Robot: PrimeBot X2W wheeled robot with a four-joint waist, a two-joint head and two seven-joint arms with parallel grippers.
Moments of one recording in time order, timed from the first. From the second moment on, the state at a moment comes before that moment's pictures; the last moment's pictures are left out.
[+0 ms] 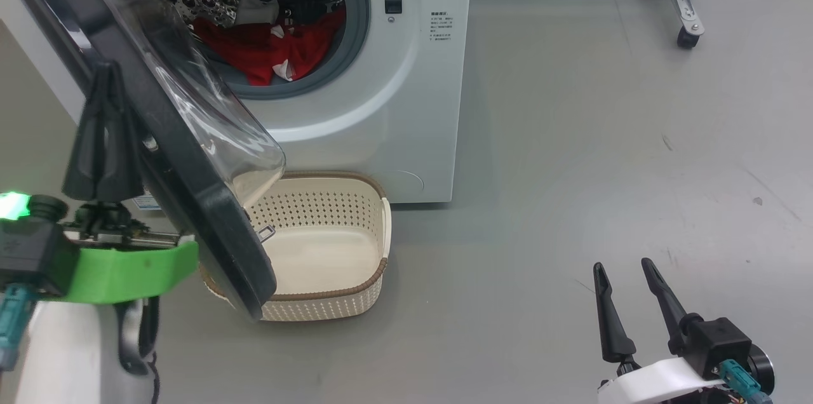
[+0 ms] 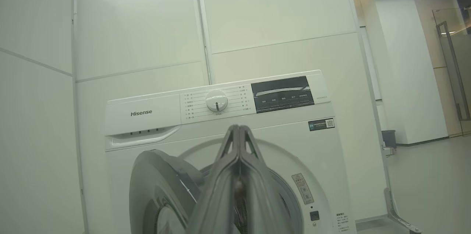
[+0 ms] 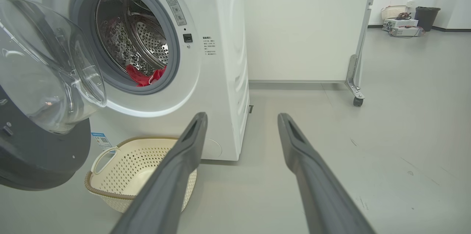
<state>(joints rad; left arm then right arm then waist) -0.26 0.10 0.00 -0.14 -0.21 -0.13 -0.26 0.13 -0.07 0.19 0.07 0.27 -0.03 -0.26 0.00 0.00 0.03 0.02</state>
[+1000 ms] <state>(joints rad) -0.15 0.12 -0.31 0.10 -0.30 -0.13 -0.07 0.13 -0.05 0.18 0.08 0.27 -0.02 -0.26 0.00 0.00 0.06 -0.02</state>
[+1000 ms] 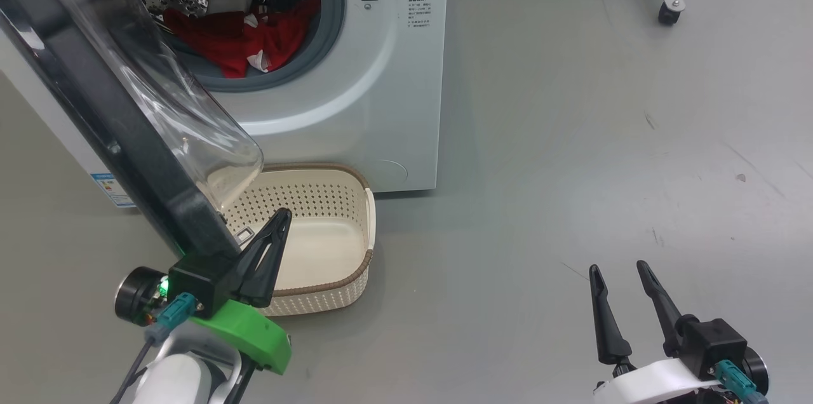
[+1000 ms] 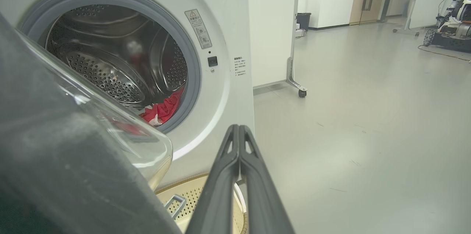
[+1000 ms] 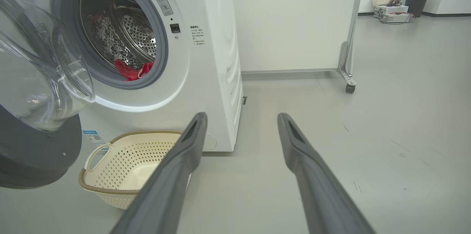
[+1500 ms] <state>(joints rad) -0.16 0.12 -0.25 0.18 -0.30 -0.11 -0.07 0.13 -0.04 0.18 0.11 0.29 -0.02 -0.26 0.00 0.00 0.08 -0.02</state>
